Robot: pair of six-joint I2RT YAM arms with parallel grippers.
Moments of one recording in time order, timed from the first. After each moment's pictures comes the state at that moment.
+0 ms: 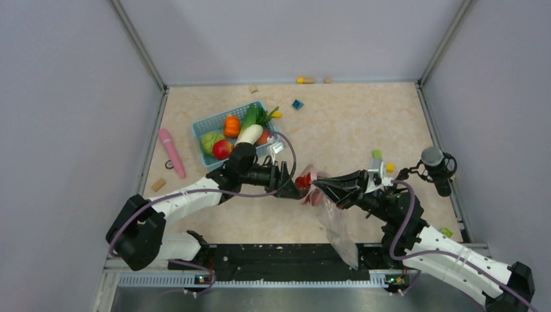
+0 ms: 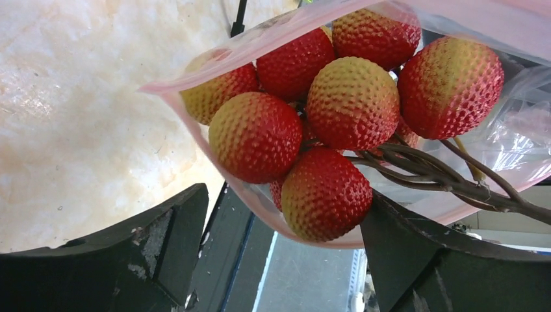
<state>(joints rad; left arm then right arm) -0.69 1.30 0.66 0.22 0.85 -0.74 0.88 0.49 0.27 0.63 -0.26 0.31</state>
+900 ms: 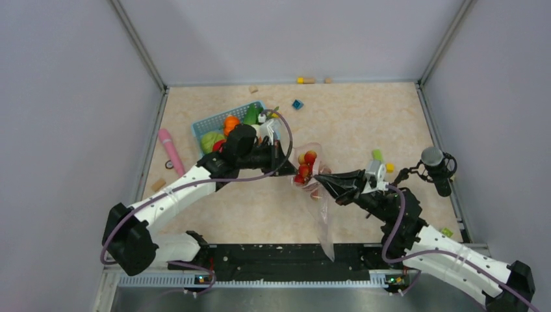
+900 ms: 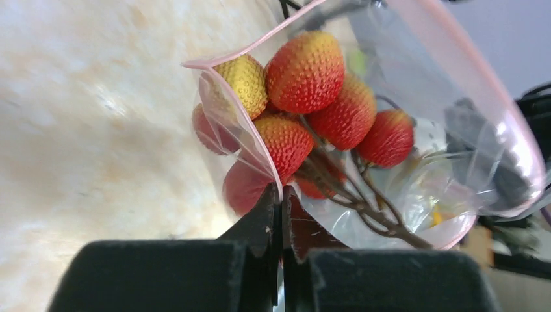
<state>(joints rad) -0.68 1.27 0.91 -0.12 0.60 -0.70 0.88 0.53 0.27 0.66 -0.19 0.14</state>
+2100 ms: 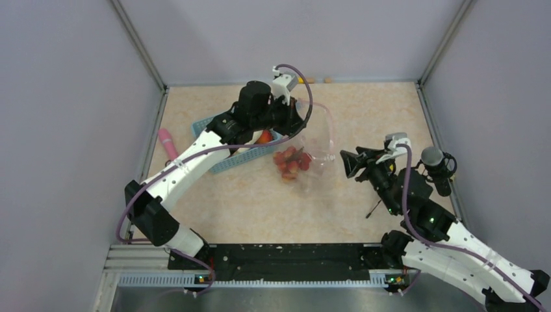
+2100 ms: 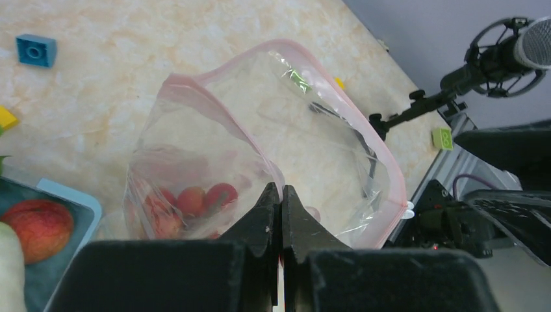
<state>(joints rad) -0.69 1.51 1.52 -0.38 0.28 -0.31 0.88 0.50 0.66 -0.10 0.48 0.24</state>
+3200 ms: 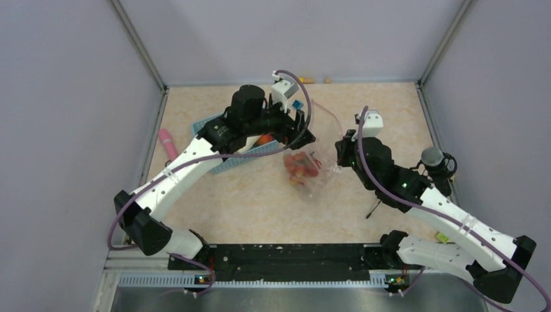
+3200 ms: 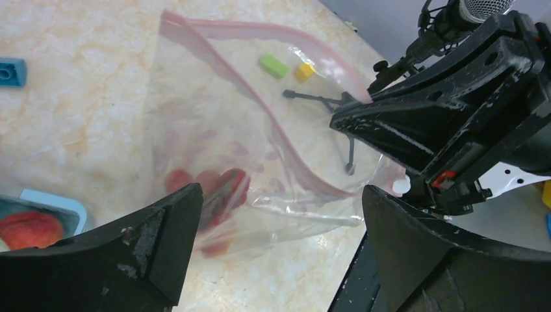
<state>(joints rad) -0.71 1.46 1.50 -0.41 0.41 -0.24 0.84 0.93 0.94 -0.38 0.56 0.44</state>
